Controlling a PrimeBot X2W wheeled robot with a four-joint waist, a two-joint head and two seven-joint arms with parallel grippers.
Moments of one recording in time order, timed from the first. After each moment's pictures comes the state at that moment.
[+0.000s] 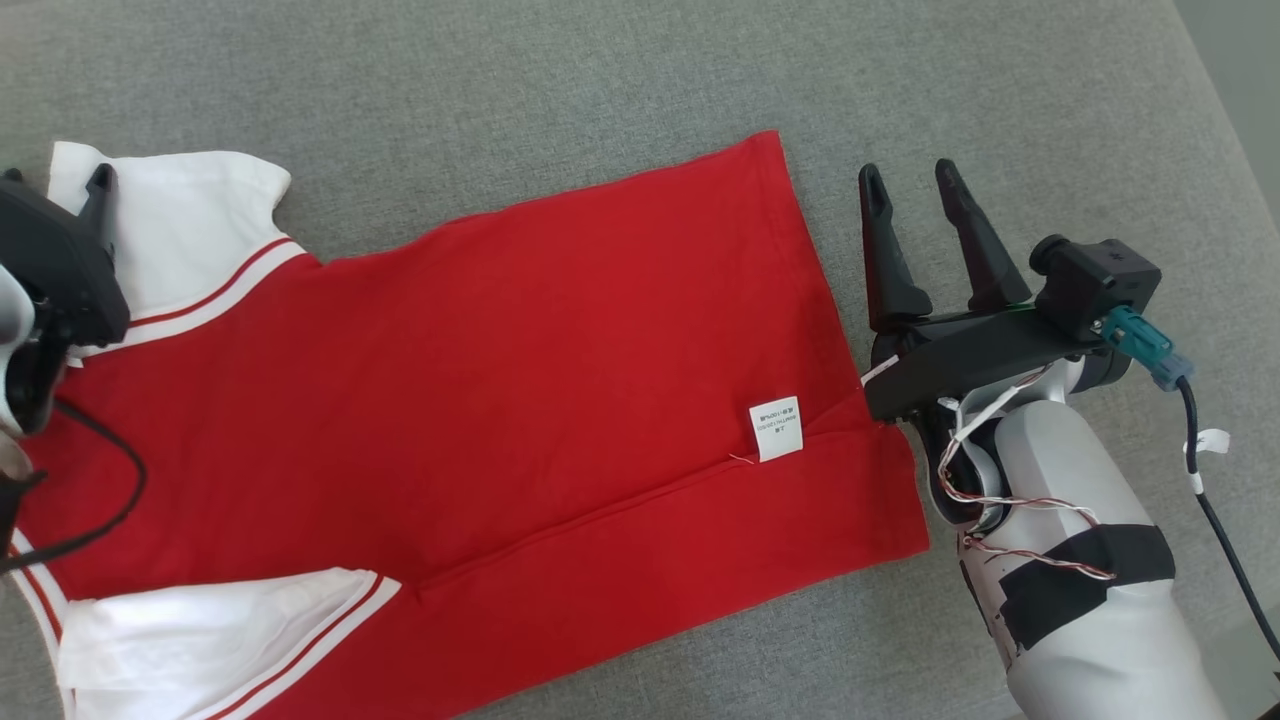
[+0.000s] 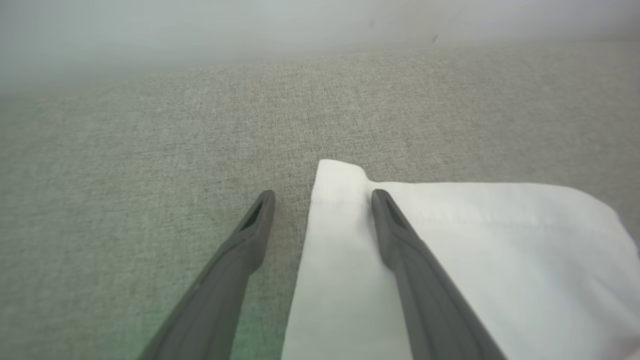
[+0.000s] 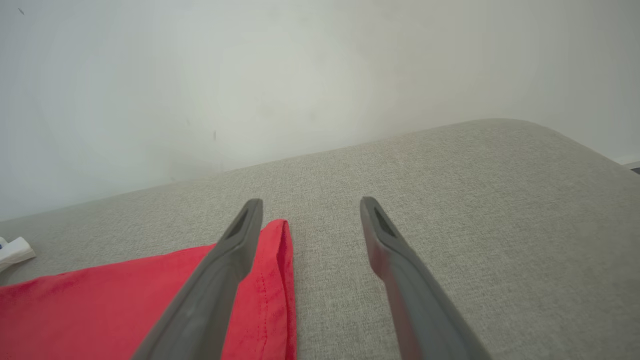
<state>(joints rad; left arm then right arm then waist) -1.06 0.53 -0.48 0.89 -0.72 -0.06 0.19 -0.68 -0.07 0.16 0.51 0.36 0.13 -0.21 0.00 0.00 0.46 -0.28</state>
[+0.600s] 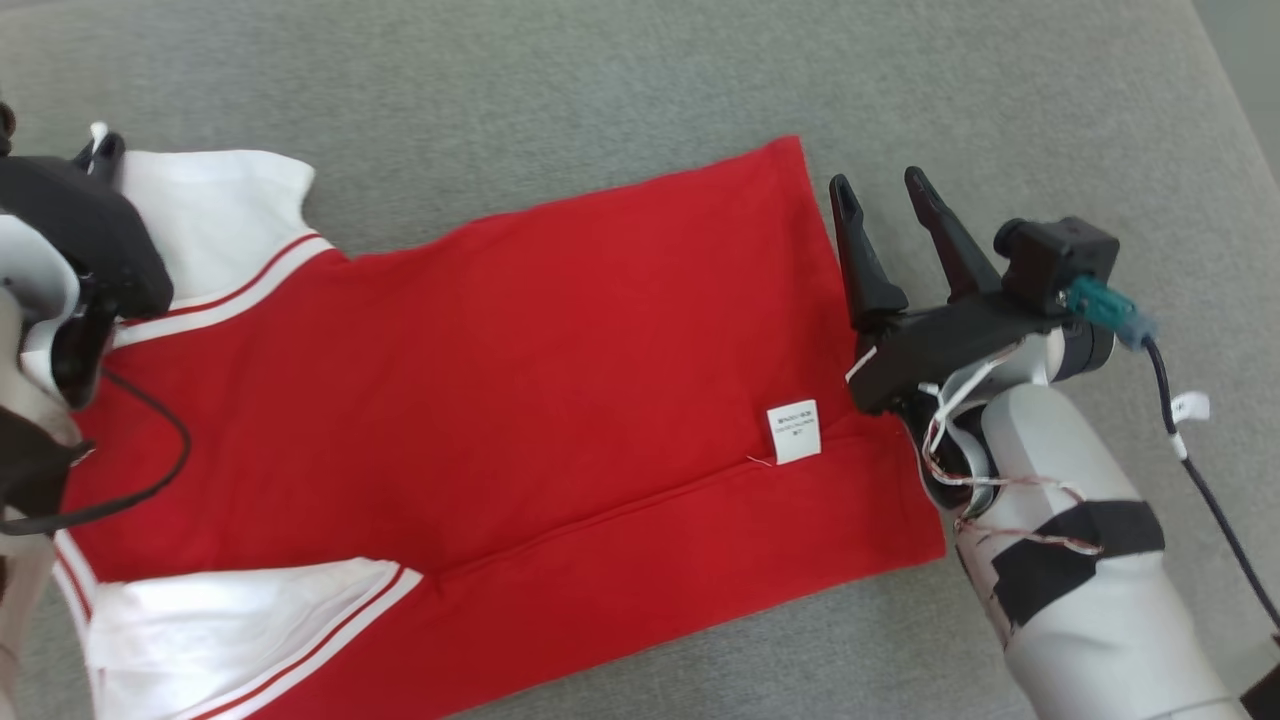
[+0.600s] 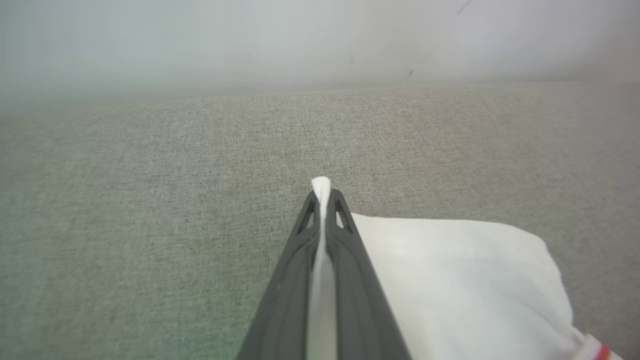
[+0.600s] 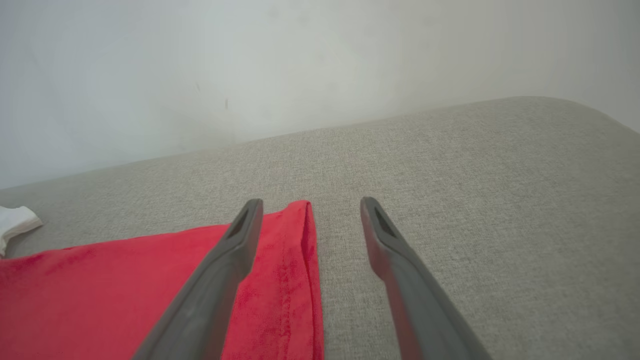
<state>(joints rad) -1.14 0.46 -0.51 1.03 -0.75 -0.12 0.10 -0.73 -0.08 0.20 0.59 0.37 0.13 -0.16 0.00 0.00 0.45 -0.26</state>
